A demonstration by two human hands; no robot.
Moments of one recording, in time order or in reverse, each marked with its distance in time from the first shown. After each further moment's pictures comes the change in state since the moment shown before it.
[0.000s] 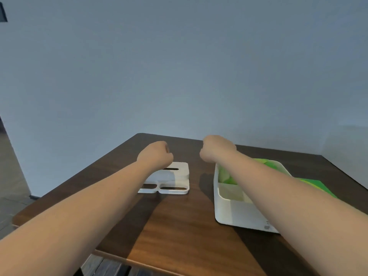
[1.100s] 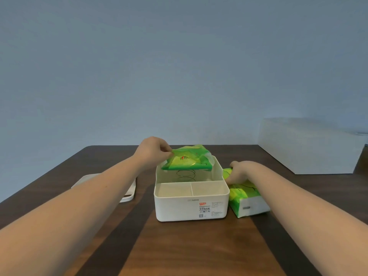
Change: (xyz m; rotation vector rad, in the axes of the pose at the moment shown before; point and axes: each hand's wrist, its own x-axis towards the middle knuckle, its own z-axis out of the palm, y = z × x) left_hand -0.024 0.139 0.032 -0.211 -0.027 0.355; right_hand -0.071 0.213 -0.004 0.023 -0.414 0.442
